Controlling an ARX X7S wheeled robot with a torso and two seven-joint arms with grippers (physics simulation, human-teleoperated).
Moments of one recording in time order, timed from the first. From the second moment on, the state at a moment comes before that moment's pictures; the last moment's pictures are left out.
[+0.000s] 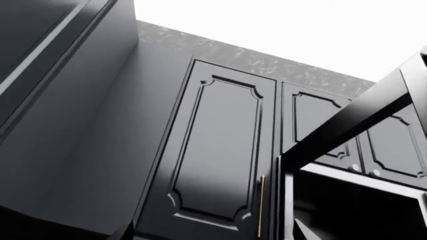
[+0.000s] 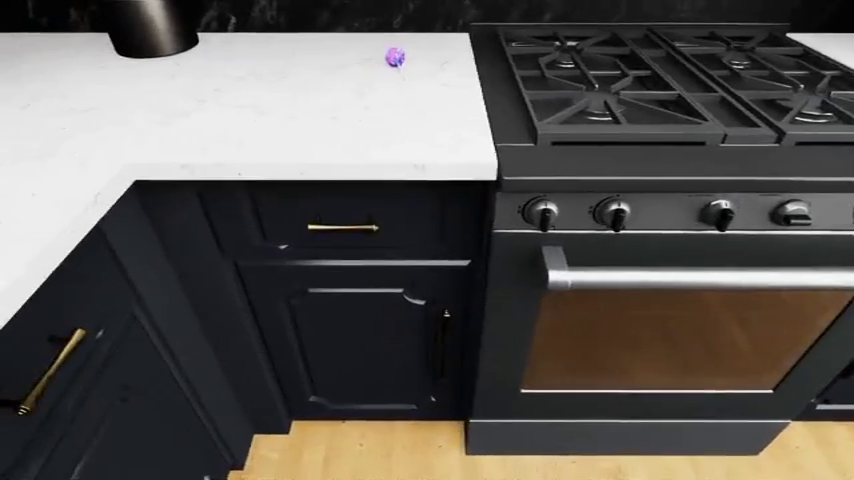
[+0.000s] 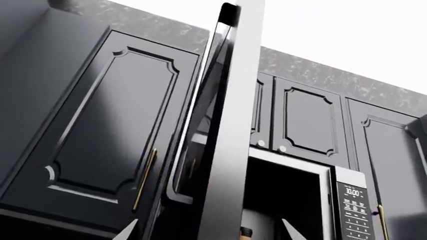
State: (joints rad) left arm -1.53 -0.60 -0.39 0.78 -1.92 -1.13 -1.29; right arm 1.99 0.78 -0.17 -0.64 1.89 1.29 1.29
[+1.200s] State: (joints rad) left arm -1.52 -0.63 -0.36 0.79 -1.91 -1.08 -1.28; right arm 2.00 0.81 -0.23 -0.65 1.88 1.26 1.29
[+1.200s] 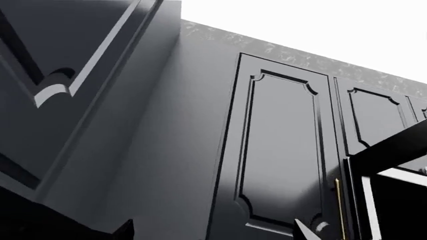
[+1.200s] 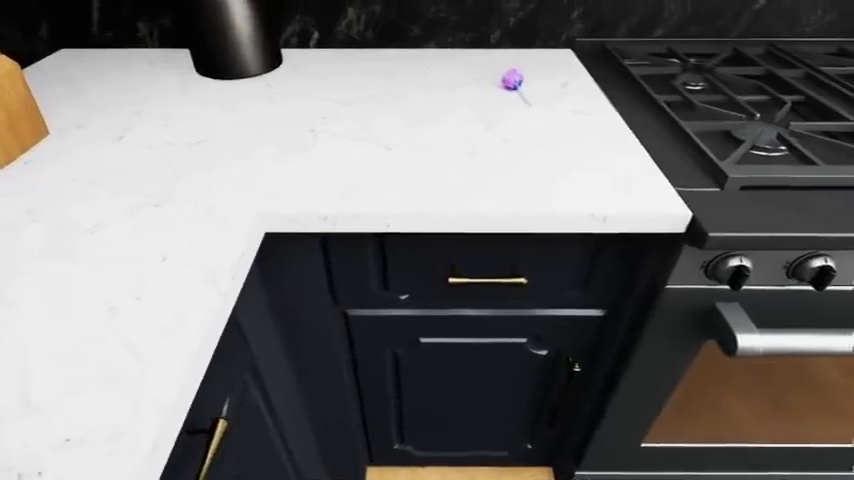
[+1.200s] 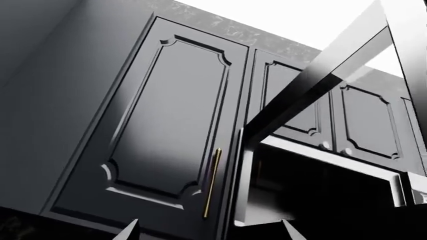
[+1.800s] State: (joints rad) left arm -1.52 -0.64 -0.34 0.80 -1.92 -1.06 -1.28; right arm 2.00 0.82 -0.24 -0.65 1.87 1.24 1.27
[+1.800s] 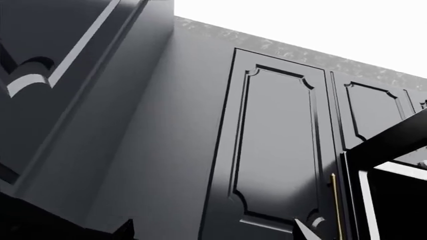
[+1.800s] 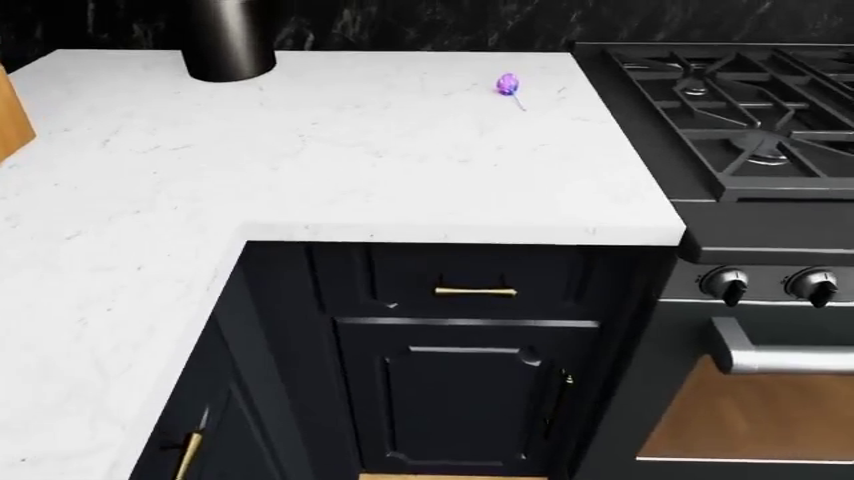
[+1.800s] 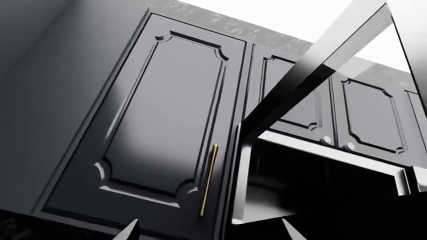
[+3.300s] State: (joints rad) left arm -1.51 -0.67 -0.32 0.81 -1.90 -1.01 -1.27; right arm 2.00 0.84 -0.27 -0.65 1.86 1.20 1.26
